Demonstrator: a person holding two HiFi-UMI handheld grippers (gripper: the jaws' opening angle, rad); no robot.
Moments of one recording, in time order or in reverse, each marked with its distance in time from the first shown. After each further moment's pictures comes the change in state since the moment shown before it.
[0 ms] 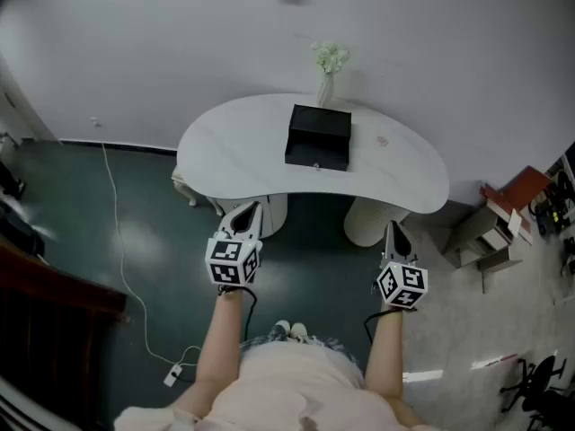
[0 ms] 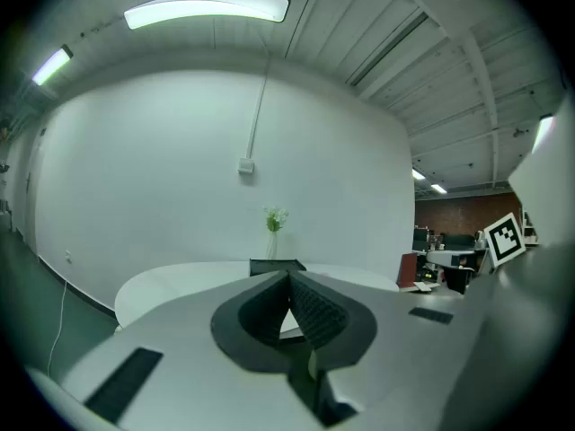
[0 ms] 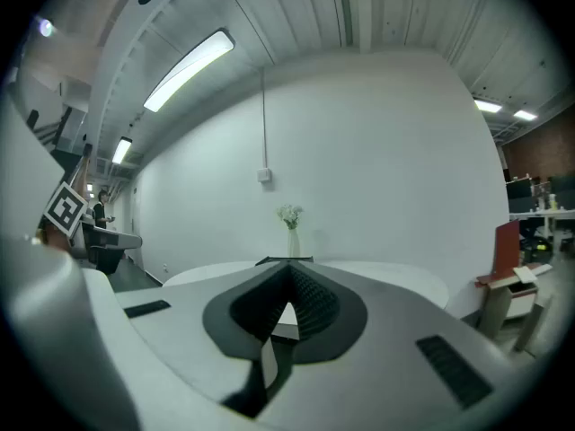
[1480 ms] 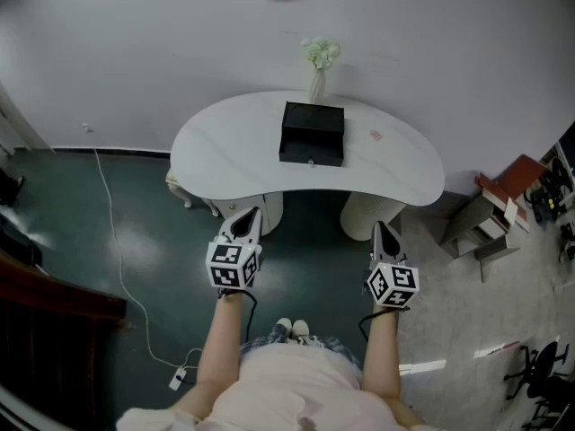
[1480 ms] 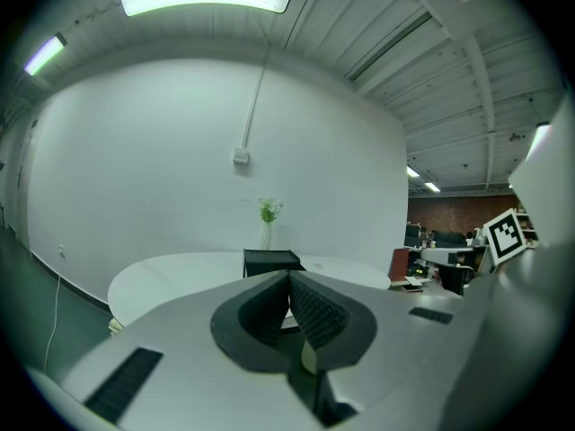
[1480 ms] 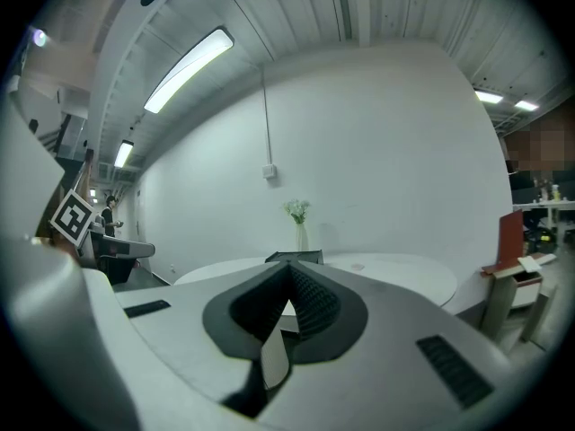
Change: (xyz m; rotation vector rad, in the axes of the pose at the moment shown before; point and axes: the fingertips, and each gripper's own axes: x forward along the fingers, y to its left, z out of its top) left arm 0.000 -0.001 -0.018 -0.006 0.047 -0.042; right arm -0.003 0.031 -0.013 0.025 0.024 0.031
